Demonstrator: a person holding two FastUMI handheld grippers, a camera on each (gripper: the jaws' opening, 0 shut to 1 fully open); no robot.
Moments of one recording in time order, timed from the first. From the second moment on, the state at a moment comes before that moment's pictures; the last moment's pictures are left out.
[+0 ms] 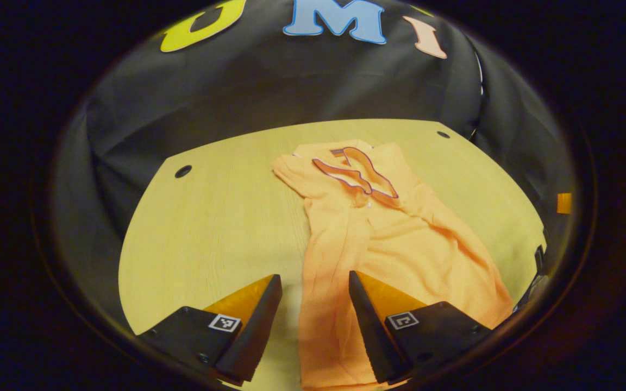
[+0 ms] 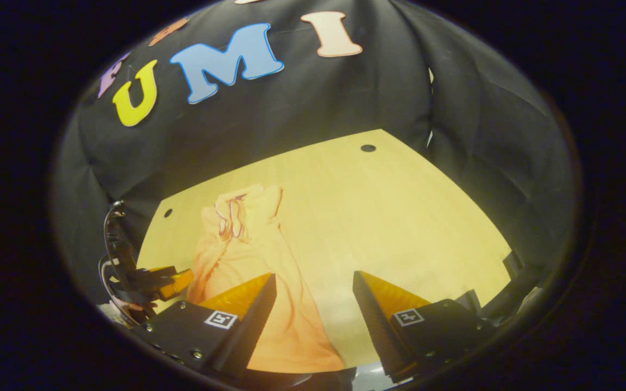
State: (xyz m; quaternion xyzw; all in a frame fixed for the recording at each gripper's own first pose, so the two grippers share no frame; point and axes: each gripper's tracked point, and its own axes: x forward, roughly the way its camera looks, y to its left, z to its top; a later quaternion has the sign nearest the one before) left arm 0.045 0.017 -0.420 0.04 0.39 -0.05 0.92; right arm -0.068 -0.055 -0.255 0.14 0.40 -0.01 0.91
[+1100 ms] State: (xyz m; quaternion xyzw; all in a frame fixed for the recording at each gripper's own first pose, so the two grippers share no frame) left arm -0.128 0.038 -0.474 0.03 0.48 -0.03 0.87; right arm -0.165 -0.018 -0.377 0.07 0.56 0.06 0.83
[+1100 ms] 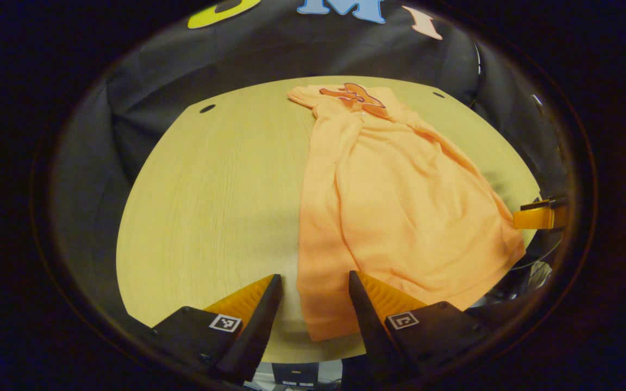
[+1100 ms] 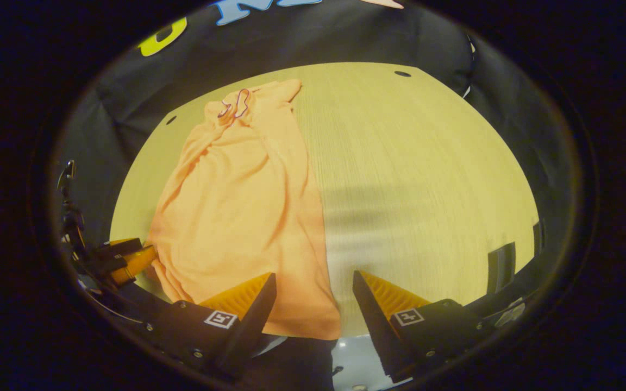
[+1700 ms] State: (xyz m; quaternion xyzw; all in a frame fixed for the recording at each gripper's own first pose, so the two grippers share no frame) left arm -0.130 0.038 -0.479 0.03 0.52 -0.03 0.85; right arm -0.175 -0.021 -0.402 0.02 0.59 0.06 0.80
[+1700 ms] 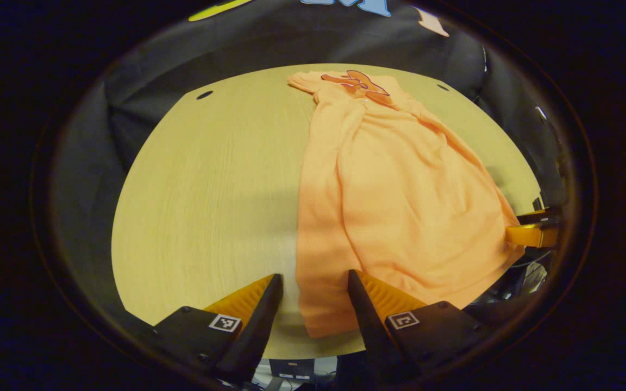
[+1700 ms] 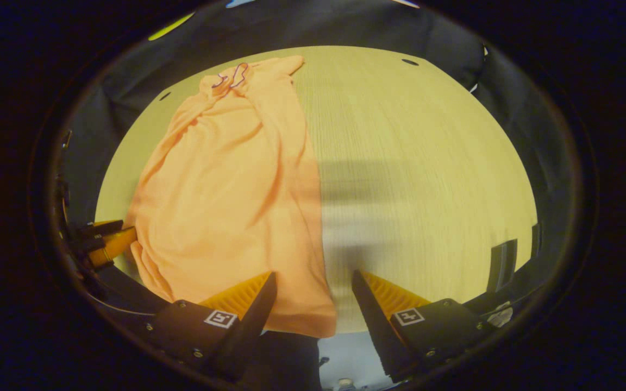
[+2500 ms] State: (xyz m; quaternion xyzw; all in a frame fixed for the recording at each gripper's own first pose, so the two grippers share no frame) left arm -0.116 0.027 -0.482 0.04 0.52 -0.04 0.85; right arm -0.171 -0.002 -0.406 -0.01 0.62 0.08 0.78
